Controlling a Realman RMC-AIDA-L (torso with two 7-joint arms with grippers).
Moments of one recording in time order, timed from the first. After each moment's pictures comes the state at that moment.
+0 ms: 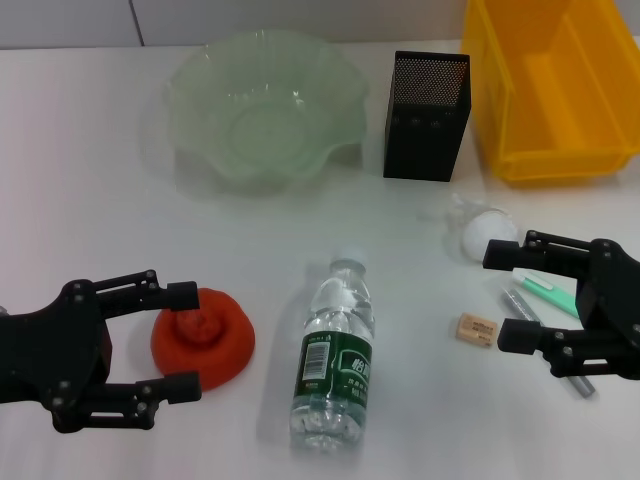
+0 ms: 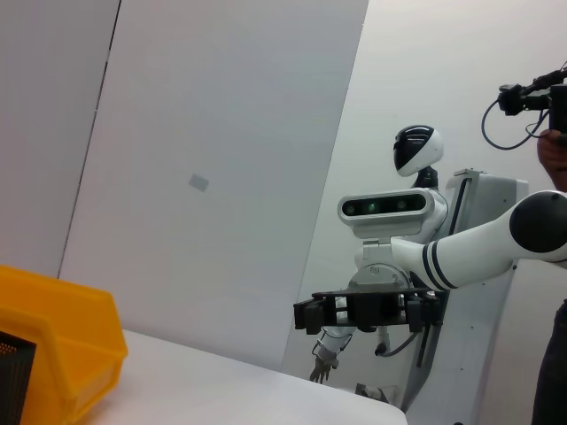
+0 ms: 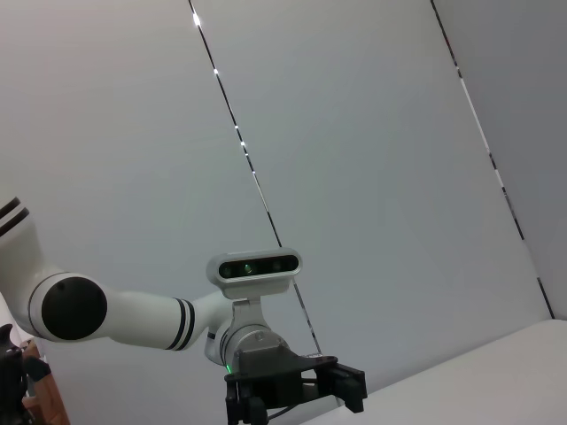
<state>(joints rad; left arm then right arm) -0.29 -1.97 0.90 0.64 1.71 2.00 -1.21 0.39 2.08 -0.56 -0.63 -1.95 -2.08 1.29</state>
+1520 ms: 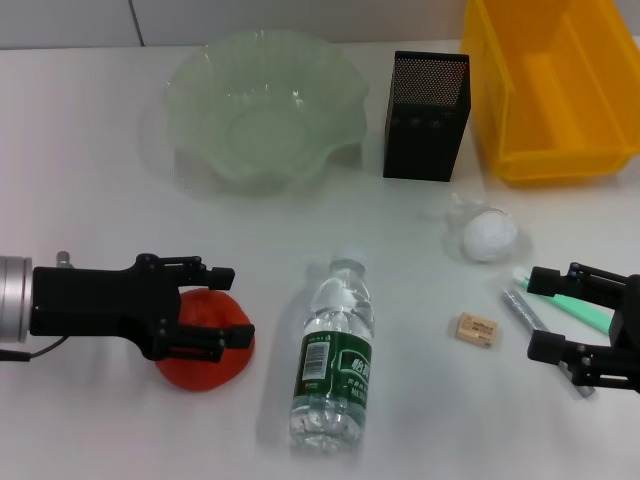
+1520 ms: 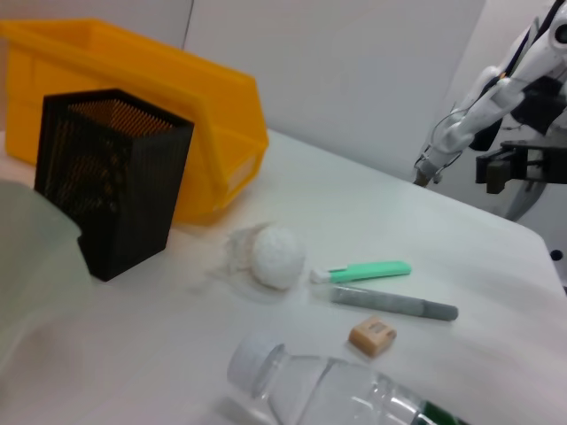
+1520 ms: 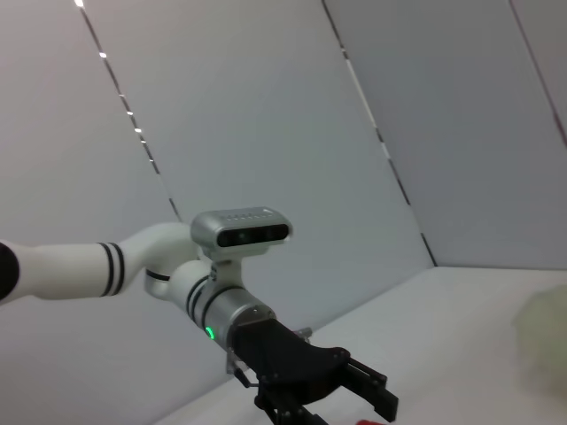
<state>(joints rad) -0.43 -2.05 0.86 0.74 2.05 1.67 -1.43 0.28 2.06 -0.55 -0.63 -1.96 -1.97 1.29</state>
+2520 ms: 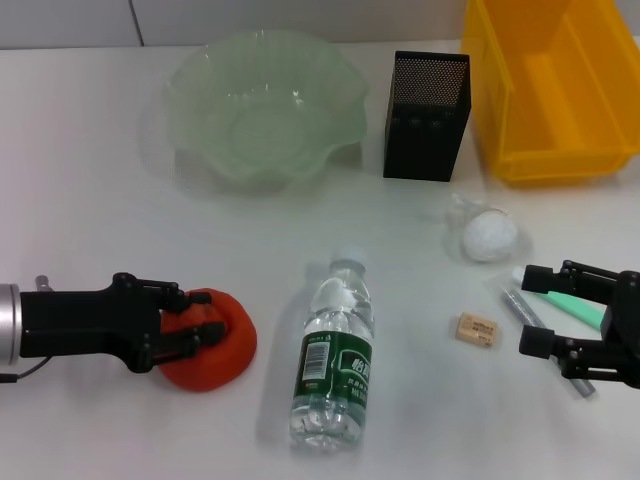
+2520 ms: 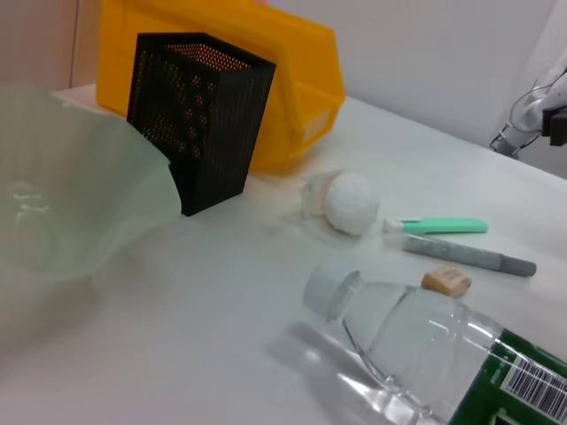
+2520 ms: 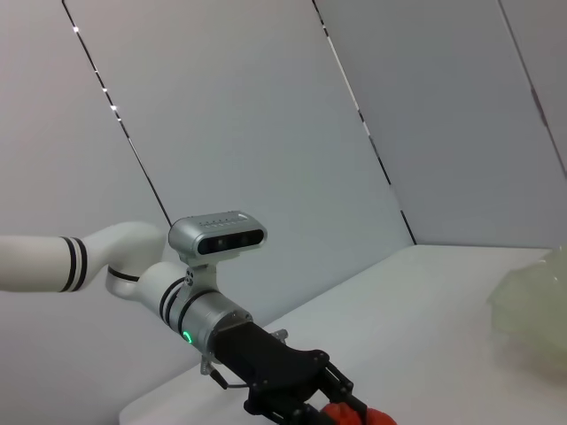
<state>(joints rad) -0.38 -2.05 0.84 0.70 2.08 1.57 -1.37 0.30 2.05 -0.55 -0.63 -1.99 -1.93 1.29</state>
